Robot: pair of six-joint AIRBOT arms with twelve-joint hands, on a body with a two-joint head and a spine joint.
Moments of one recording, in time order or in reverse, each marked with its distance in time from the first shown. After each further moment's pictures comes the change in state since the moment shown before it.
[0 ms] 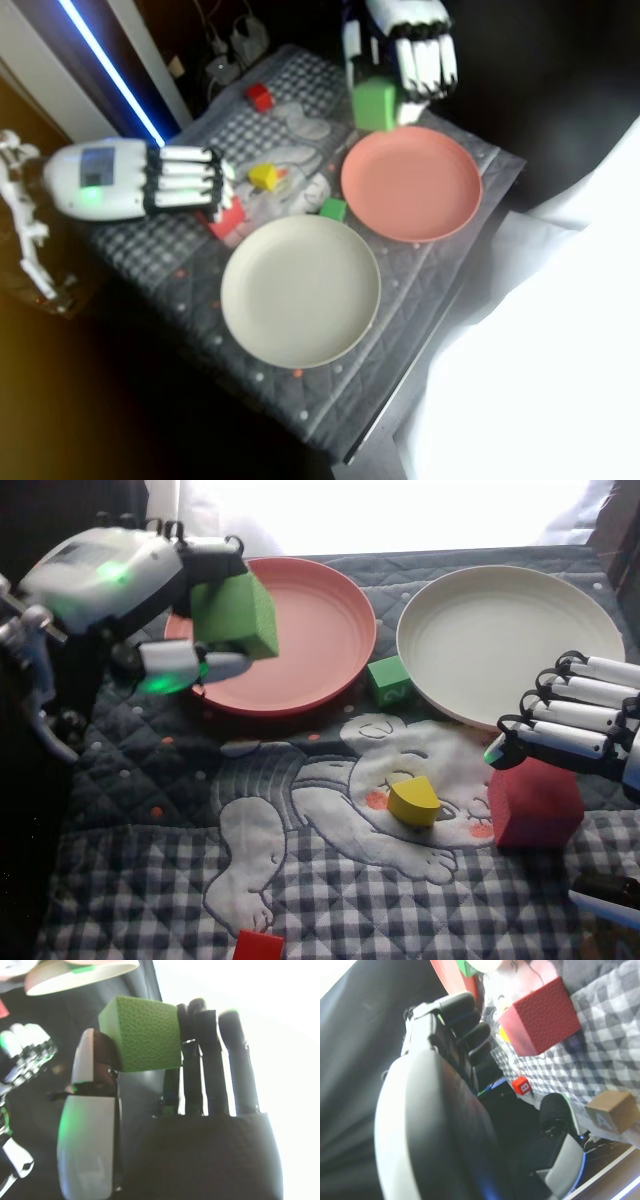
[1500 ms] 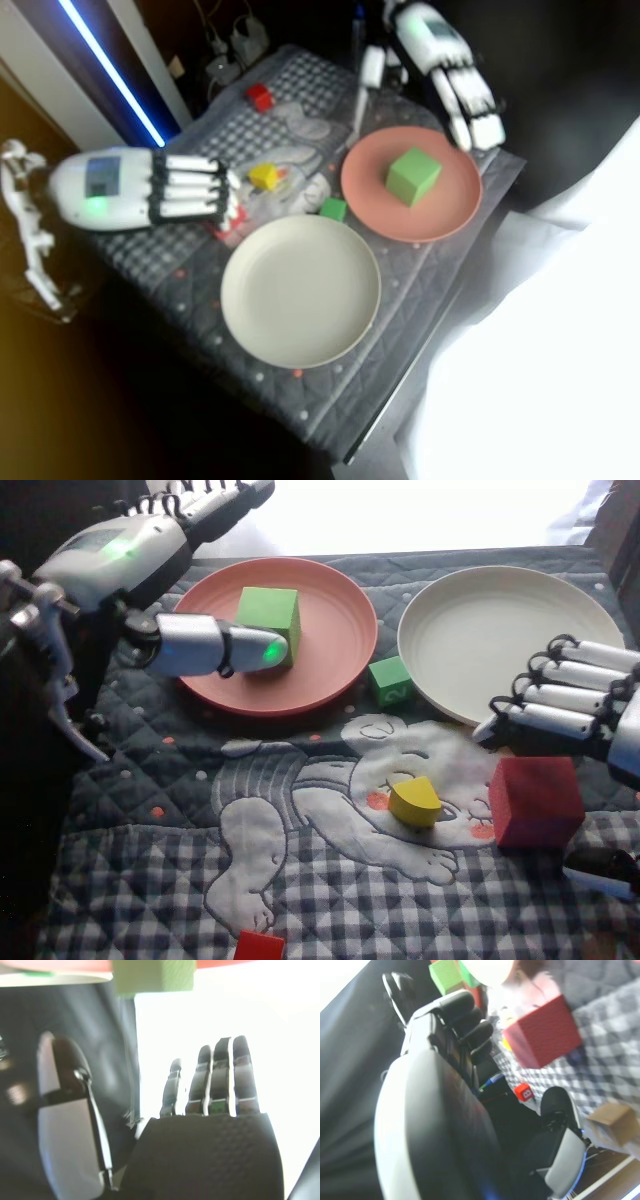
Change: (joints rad) left arm 0.005 0.007 -0.053 -0.145 -0.051 0.000; right arm 0.040 -0.041 0.050 0.002 0.029 0.010
